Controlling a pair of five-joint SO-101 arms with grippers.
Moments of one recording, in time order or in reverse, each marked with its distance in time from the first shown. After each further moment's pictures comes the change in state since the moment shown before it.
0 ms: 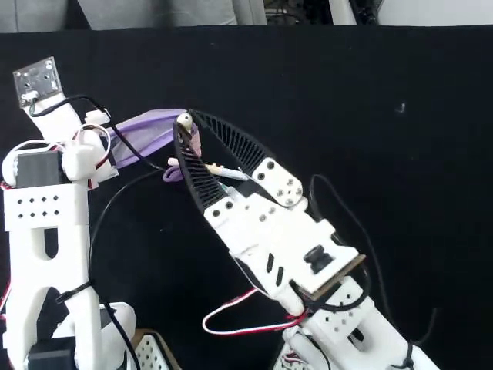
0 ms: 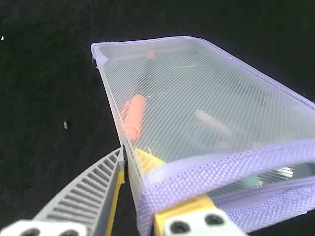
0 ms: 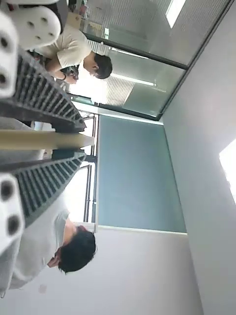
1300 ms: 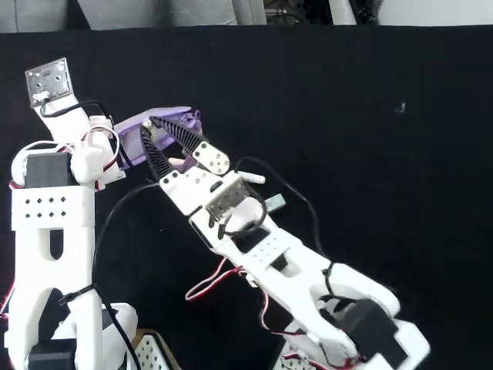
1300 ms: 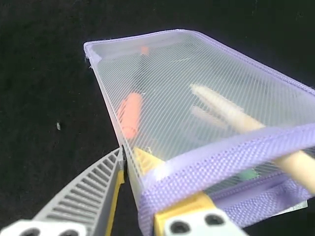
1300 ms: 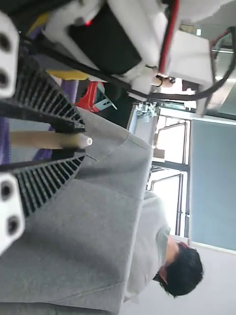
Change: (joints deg) left arm 2.6 -0.1 1.6 -1.2 0.0; right arm 2.0 49.8 -0.1 -28.1 0.0
